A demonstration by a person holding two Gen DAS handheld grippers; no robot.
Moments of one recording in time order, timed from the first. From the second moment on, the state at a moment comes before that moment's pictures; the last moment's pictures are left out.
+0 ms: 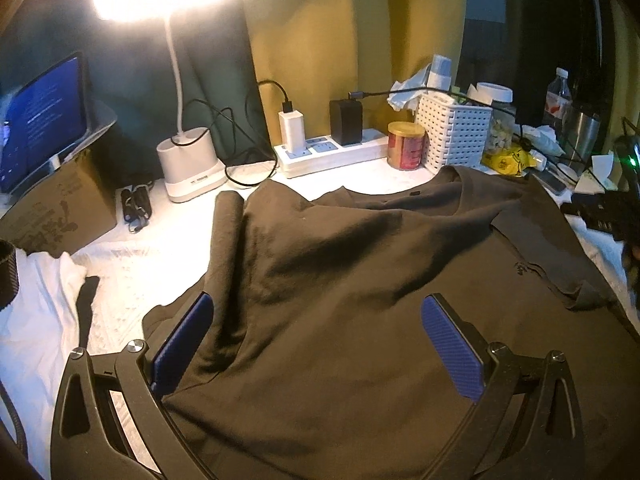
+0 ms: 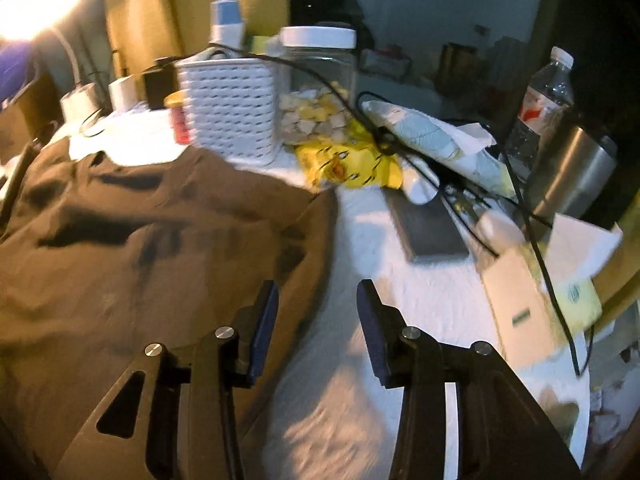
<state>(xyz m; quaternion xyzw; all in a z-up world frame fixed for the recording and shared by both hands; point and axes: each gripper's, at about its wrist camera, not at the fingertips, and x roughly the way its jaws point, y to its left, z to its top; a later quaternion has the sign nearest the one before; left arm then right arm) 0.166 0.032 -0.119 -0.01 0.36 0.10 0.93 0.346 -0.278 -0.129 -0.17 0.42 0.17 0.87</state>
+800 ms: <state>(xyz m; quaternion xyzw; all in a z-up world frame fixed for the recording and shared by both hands) 0.096 0.085 -0.116 -0.03 0.34 0.13 0.93 0.211 -0.249 -0.152 -0.16 0.46 0.19 0.85</state>
